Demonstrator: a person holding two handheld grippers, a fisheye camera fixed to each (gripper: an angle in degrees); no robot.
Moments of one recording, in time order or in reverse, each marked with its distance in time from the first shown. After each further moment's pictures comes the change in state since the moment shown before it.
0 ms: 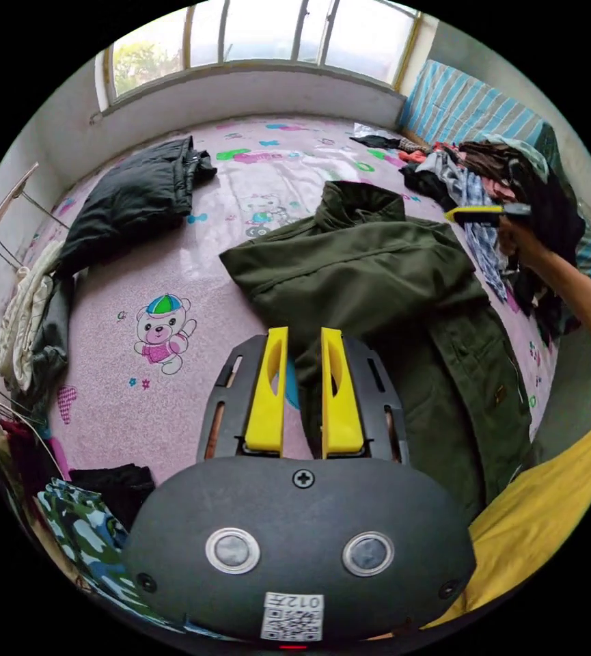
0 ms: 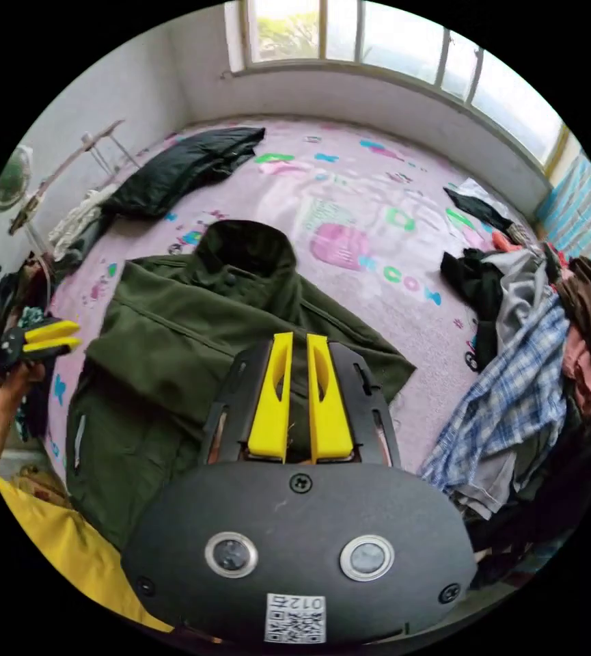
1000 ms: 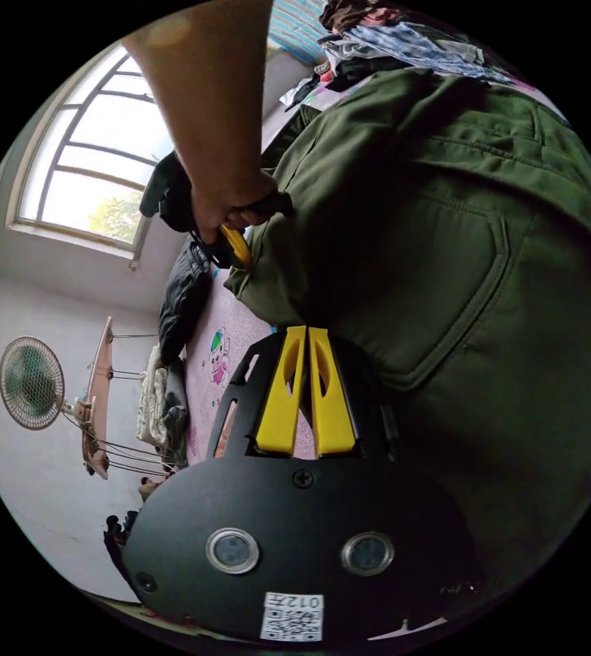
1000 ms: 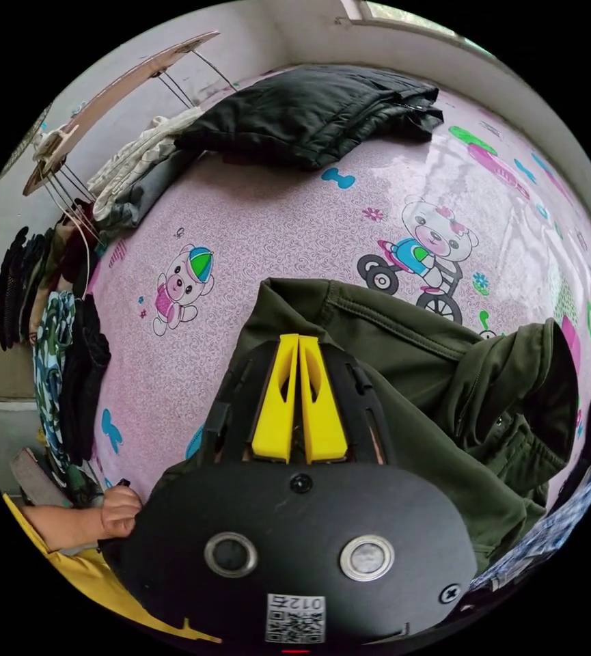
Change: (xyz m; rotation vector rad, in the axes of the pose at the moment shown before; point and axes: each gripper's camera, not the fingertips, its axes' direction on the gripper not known) left arm 0.117 0.127 0.079 0.025 -0.704 0.488; right arm -0.162 -0.140 0.151 -0.226 -0.229 -0.181
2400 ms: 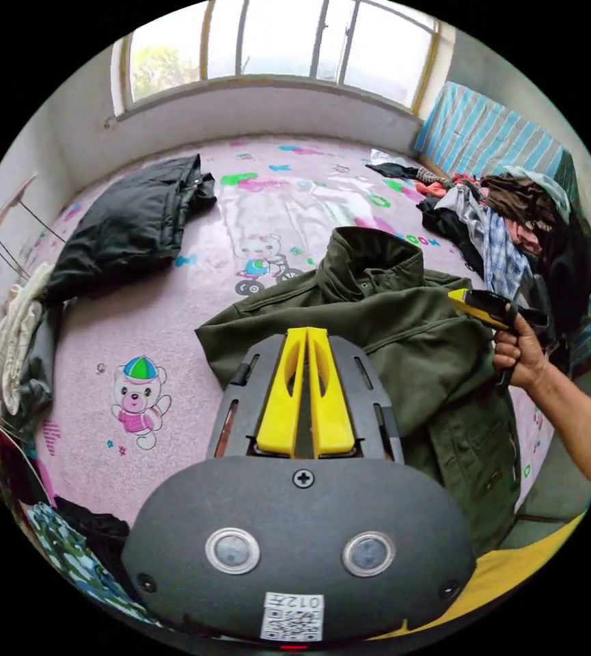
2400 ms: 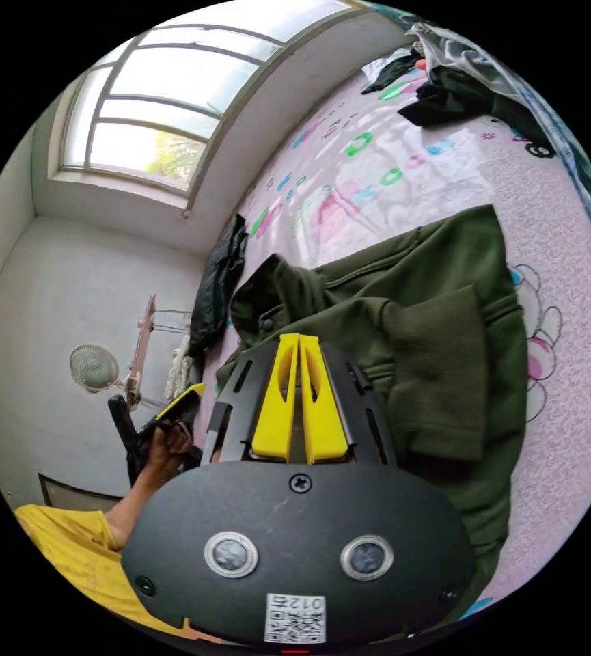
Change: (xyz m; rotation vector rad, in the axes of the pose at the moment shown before) left arm -0.259 -0.052 0.100 0.017 0.678 -0.651; right arm 0.296 0.343 -0.012 0.564 -0.401 0.770
